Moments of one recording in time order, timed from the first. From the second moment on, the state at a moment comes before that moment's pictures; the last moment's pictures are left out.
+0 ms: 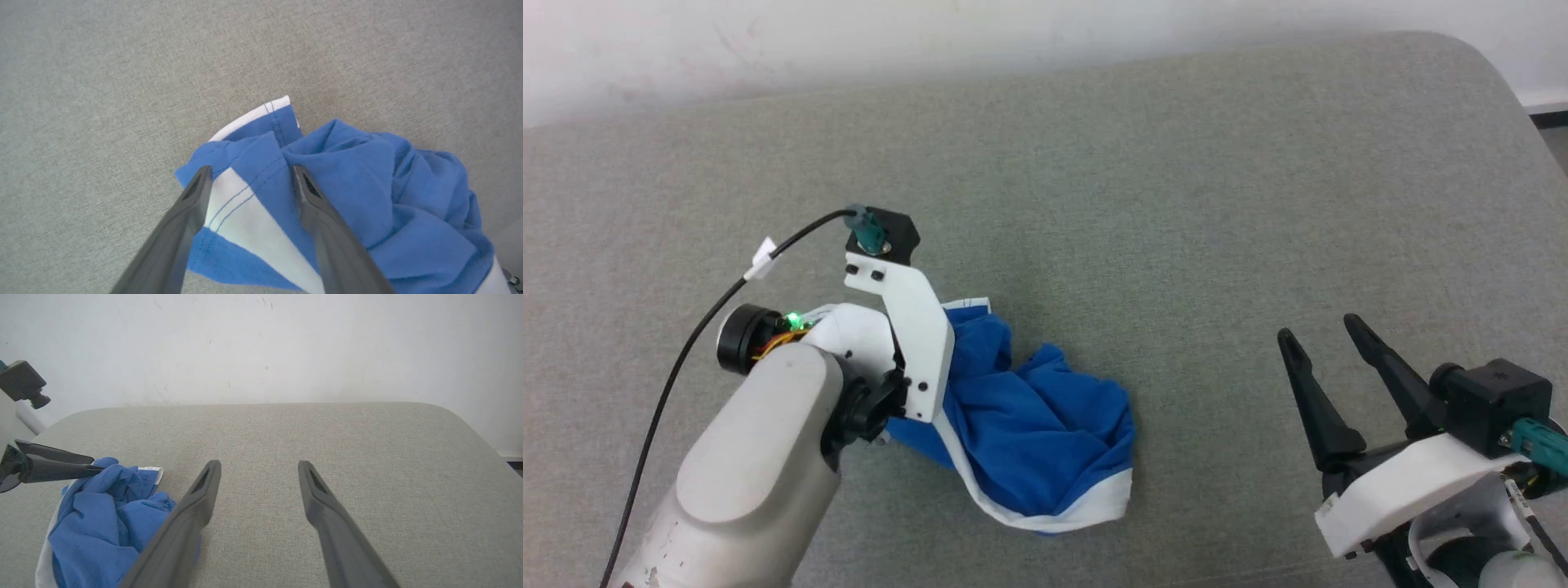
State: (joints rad) left arm -0.57 0.35 -0.51 0.18 -0.50 0.13 0.86; right arm 0.04 -0.05 0.06 -0.34 0.21 0.13 0.28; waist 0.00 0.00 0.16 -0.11
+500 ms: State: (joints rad) left arm -0.51 0.42 -0.40 0.04 -0.48 0.26 0.69; right arm 0.04 -0.05 0.05 -0.34 0.21 0.13 0.28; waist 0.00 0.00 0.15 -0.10
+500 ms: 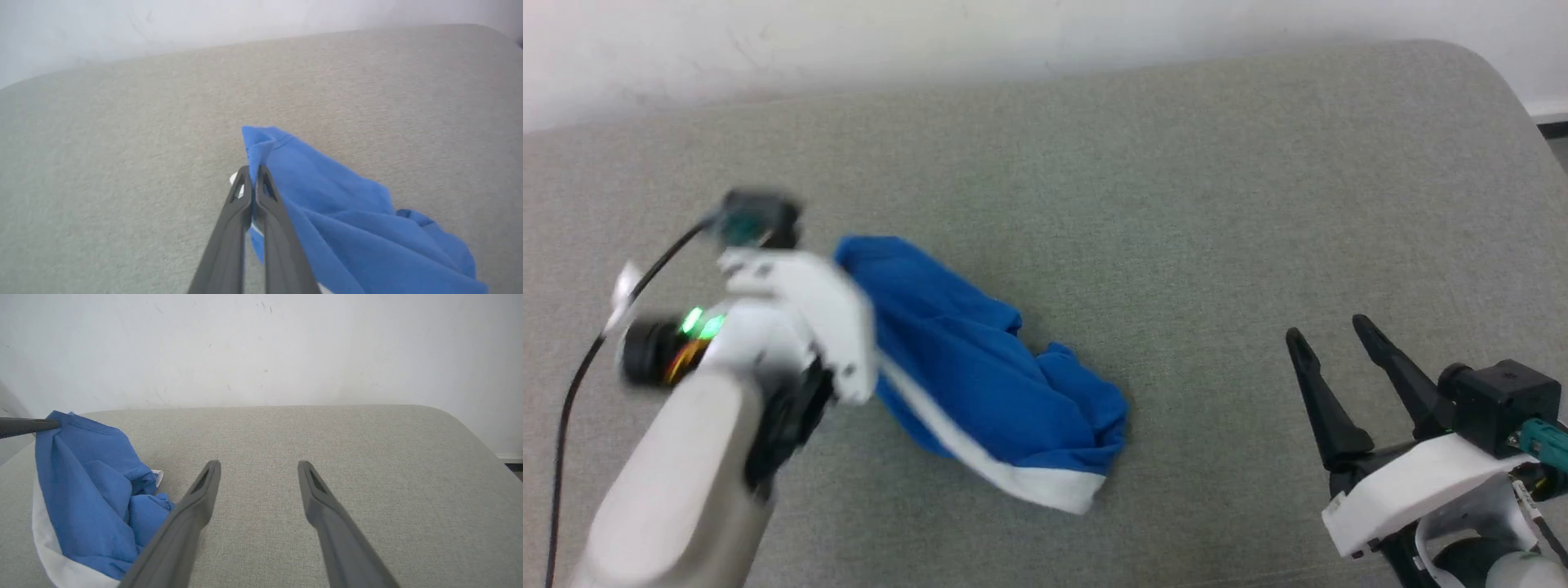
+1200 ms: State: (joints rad) left arm -0.06 0.45 -0.25 -0.04 -0.46 0.39 0.33; right arm 0.06 -0.05 0.05 -0.31 0.21 0.13 0.28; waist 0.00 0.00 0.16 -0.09
